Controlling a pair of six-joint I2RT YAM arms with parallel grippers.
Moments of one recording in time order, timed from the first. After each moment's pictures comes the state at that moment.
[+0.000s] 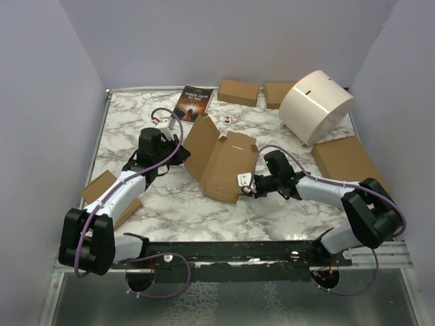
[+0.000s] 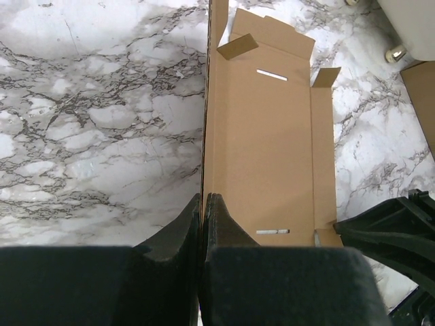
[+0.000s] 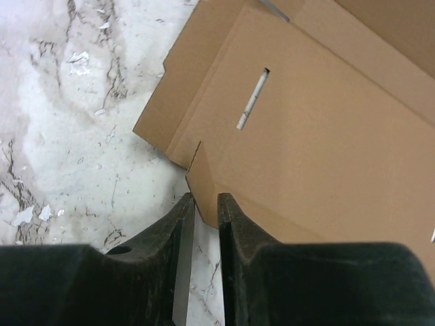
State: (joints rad) left arm -0.25 1.26 0.73 0.00 0.33 -0.40; right arm 0.59 1.46 0.60 0.03 -0.71 -1.02
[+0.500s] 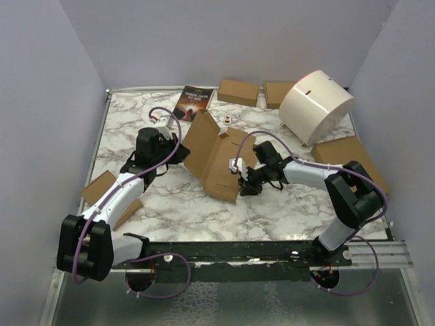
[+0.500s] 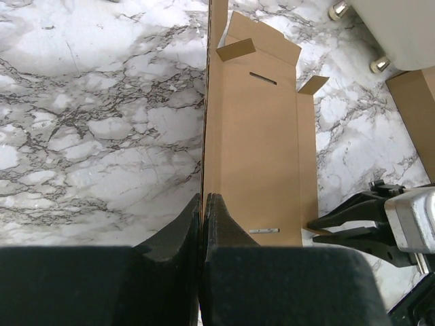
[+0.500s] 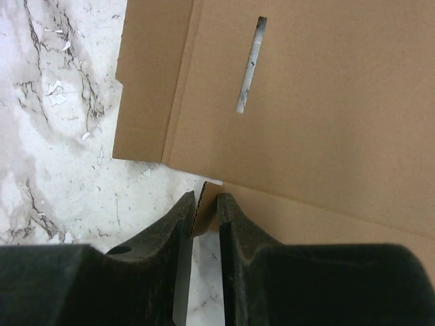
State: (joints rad) left arm -0.25 1.21 0.72 0.01 0.33 -0.41; right arm 0.59 1.66 0.84 -0.21 -0.64 -0.71
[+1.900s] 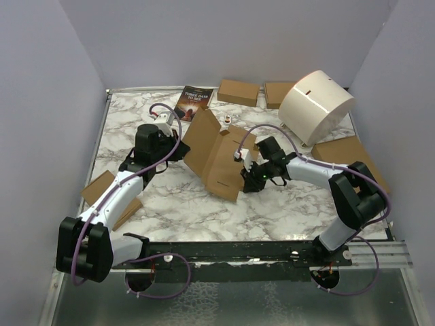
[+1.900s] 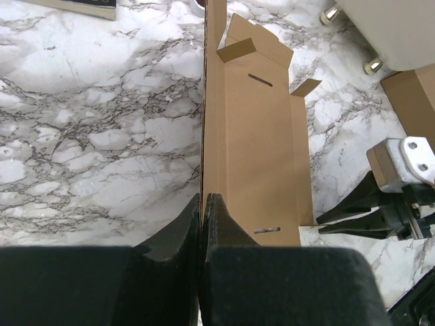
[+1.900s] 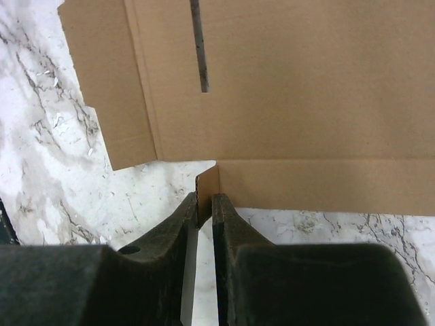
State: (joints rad) left arm -0.25 1.20 0.77 -0.04 0.33 -0.37; right arm 0.55 1.64 0.88 -0.29 -0.60 -0.42
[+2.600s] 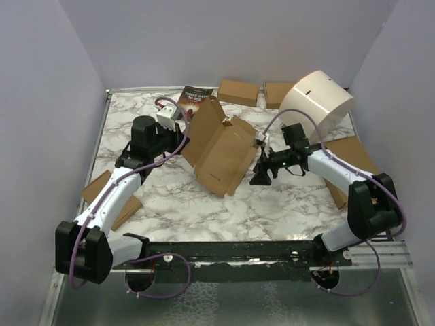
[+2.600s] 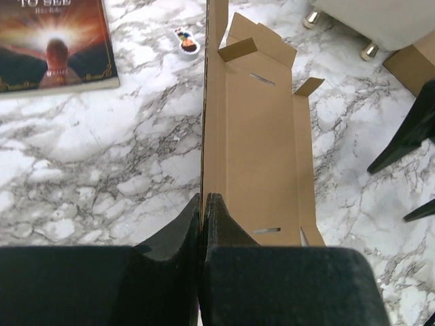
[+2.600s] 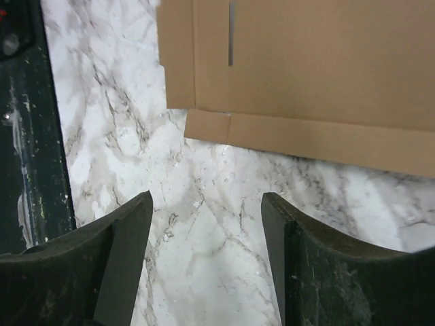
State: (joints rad) left arm -0.25 1.19 0.87 -0.07 0.37 -0.16; right arm 0.37 1.55 0.92 -0.38 -0.86 -0.47
